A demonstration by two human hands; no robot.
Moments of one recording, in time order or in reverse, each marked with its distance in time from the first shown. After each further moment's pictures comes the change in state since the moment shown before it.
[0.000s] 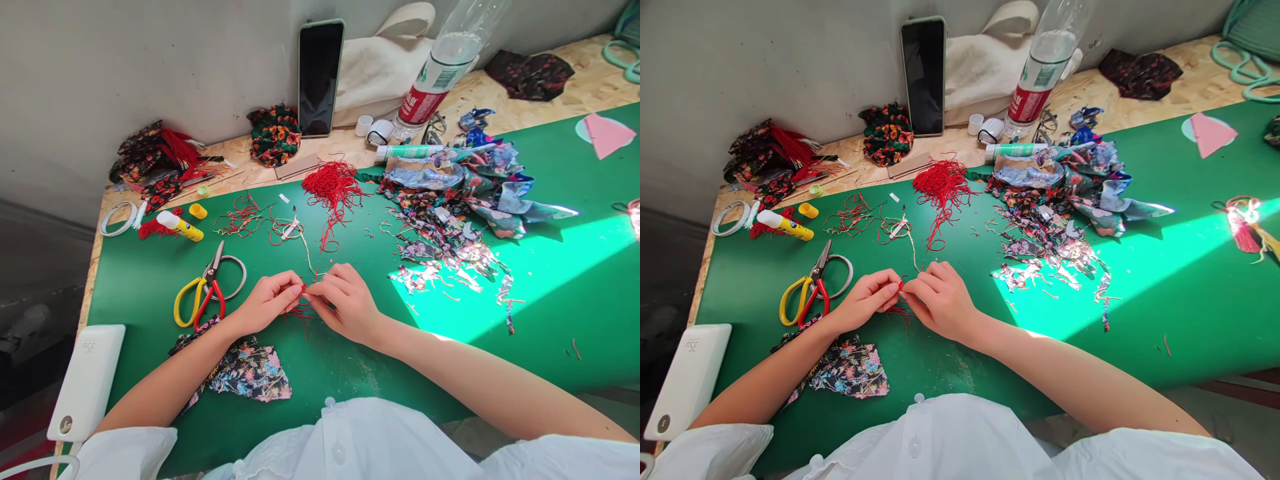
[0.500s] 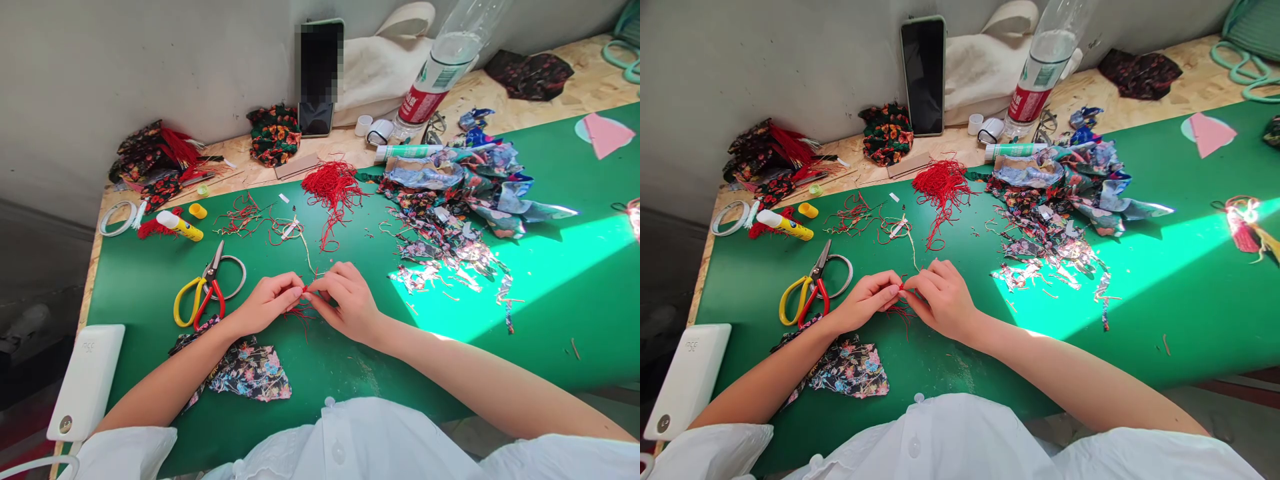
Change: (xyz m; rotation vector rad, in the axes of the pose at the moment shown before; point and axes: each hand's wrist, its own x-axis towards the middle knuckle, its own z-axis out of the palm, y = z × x) left_hand 0.000 0.000 -0.001 0.073 -0.011 0.025; right_hand 0.001 -0.001 -0.001 0.014 0.033 0.033
